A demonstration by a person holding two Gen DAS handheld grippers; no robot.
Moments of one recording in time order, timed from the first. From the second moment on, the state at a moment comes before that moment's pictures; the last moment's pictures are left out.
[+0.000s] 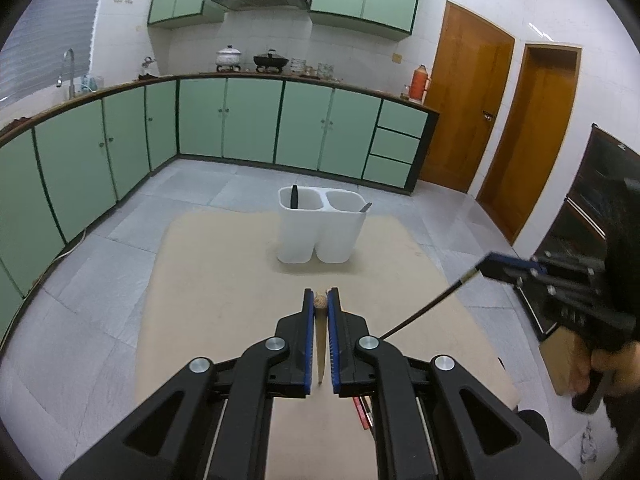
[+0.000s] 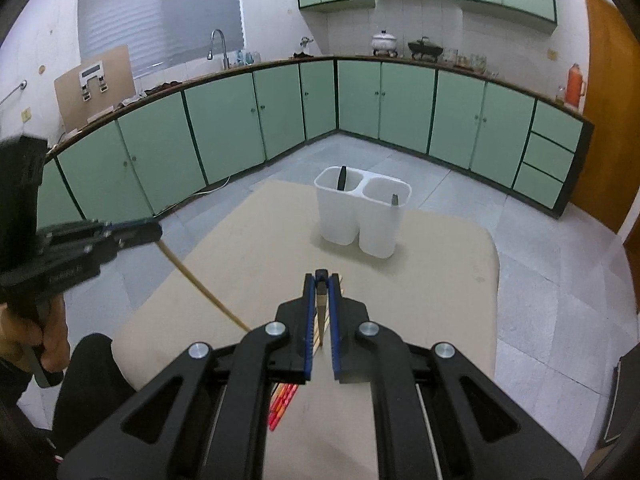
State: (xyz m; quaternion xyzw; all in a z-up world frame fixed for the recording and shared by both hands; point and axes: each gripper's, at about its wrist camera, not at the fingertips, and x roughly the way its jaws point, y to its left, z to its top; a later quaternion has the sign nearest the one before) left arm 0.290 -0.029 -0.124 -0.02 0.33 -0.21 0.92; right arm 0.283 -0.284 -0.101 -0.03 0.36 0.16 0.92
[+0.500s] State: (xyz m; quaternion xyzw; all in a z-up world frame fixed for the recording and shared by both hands) left arm 0.366 -0.045 -0.068 0.00 0.32 -0.23 0.92; right arm 0.356 -0.278 -0.026 -0.05 0.36 0.17 0.92
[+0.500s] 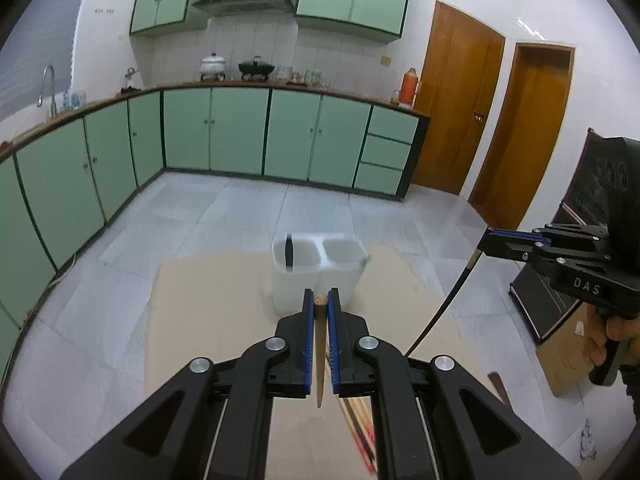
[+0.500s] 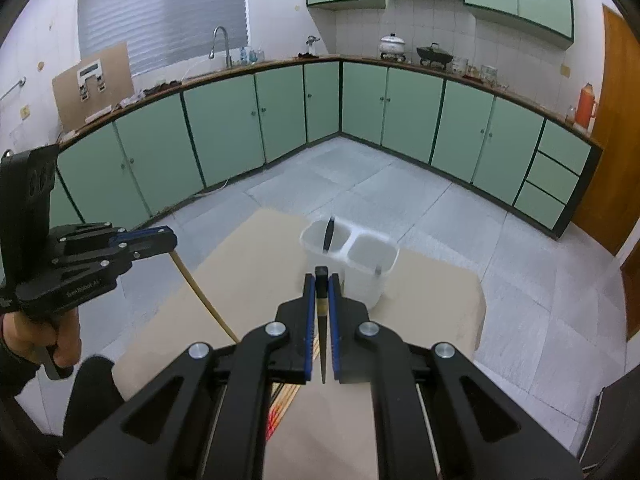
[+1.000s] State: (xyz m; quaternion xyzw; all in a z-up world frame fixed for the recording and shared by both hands) left arm 0.495 -0.090 0.004 -0.01 0.23 -0.20 0.95; right arm 0.490 -0.283 0.039 -0.04 0.31 0.13 0.94
